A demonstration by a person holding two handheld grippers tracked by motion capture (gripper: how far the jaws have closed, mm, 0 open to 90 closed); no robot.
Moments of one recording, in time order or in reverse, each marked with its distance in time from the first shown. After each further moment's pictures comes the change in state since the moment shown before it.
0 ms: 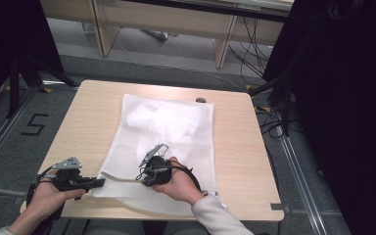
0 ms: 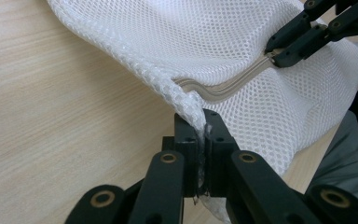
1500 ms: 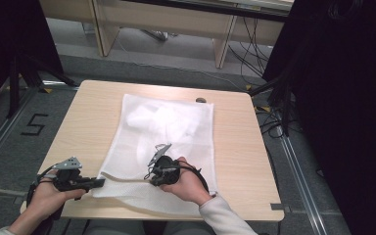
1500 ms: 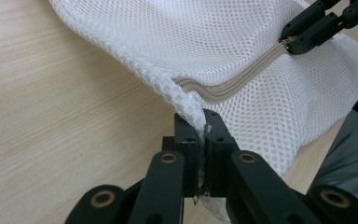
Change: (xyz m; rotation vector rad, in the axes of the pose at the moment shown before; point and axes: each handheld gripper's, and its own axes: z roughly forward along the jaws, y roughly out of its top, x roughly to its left) left arm 0.000 0.000 0.000 0.005 0.004 0.002; right arm -0.007 -0.016 -0.013 0.004 -0.020 0.027
